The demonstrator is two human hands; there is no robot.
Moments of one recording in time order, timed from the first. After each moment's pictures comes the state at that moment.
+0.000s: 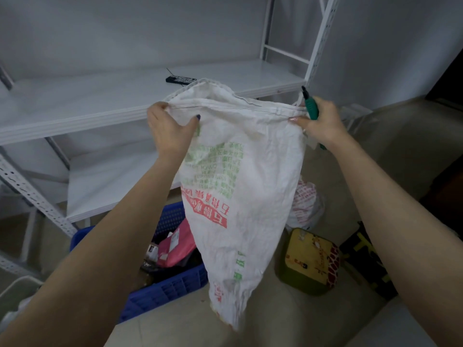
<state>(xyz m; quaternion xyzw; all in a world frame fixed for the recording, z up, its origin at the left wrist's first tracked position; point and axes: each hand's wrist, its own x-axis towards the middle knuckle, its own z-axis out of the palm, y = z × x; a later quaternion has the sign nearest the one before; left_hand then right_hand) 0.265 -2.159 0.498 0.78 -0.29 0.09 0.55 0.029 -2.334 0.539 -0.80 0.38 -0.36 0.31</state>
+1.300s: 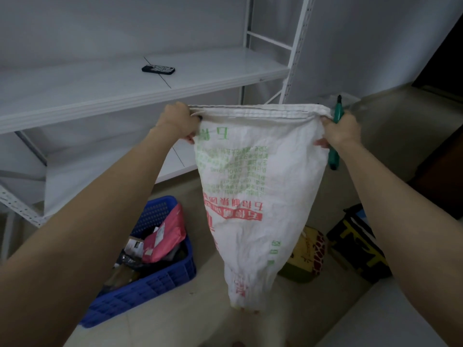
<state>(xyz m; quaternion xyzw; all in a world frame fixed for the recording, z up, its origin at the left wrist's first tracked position) 0.236 -2.228 0.510 0.86 -0.39 -0.17 0.29 -0.053 -2.384 0.506 -0.64 0.61 -0.35 0.31</state>
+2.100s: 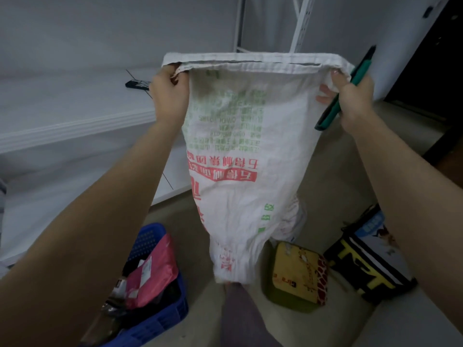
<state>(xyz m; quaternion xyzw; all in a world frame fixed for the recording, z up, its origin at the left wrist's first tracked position) 0.311 -2.313 0.537 0.65 -0.38 0.03 0.66 0.041 -2.429 0.577 -0.54 0.36 -0.57 0.49</state>
